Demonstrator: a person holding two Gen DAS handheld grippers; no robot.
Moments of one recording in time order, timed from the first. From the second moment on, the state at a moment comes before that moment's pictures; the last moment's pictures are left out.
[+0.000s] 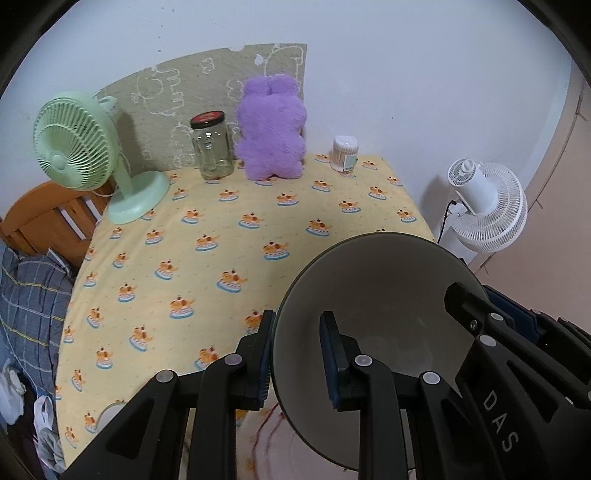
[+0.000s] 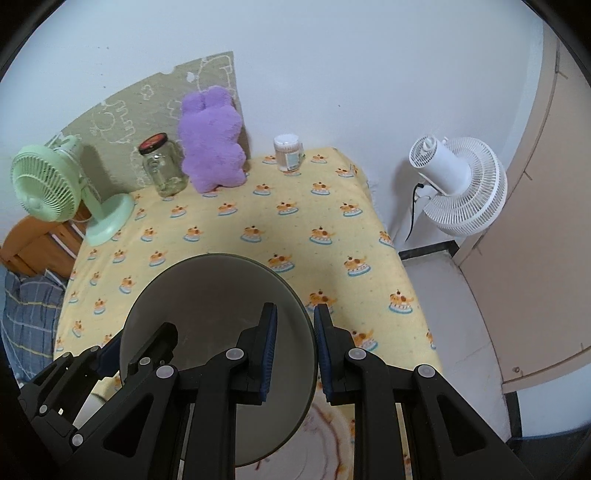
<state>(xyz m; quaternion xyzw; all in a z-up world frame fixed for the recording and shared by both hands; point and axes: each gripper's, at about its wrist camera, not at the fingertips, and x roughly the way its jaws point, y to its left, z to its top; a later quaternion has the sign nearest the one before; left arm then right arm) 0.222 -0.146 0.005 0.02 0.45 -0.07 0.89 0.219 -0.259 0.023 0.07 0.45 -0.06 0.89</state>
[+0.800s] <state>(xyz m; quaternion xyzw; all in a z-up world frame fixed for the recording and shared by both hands) 0.167 -0.029 0.006 0.01 0.46 -0.05 0.89 0.159 -0.138 0.030 0.07 0.45 -0.04 0.89</state>
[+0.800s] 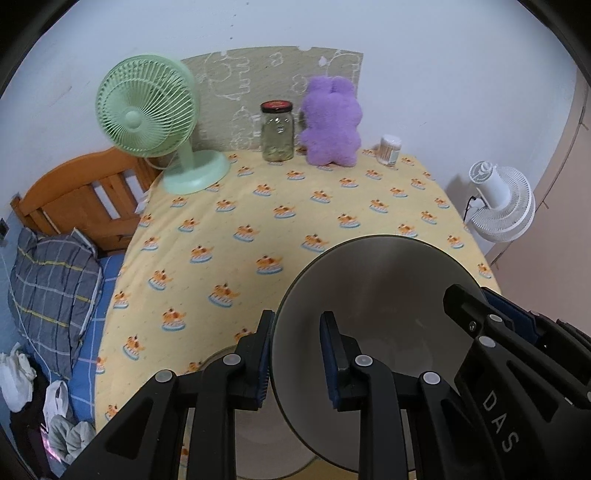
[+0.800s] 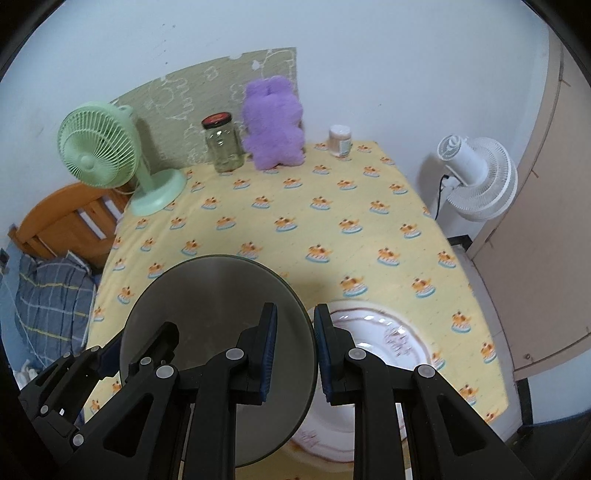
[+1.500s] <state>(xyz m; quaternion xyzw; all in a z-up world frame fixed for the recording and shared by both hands) 0.152 0.028 -0.027 0.01 0.49 -0.04 0.87 0.145 -0.071 -0.004 0.05 0.49 -0.03 0.87</state>
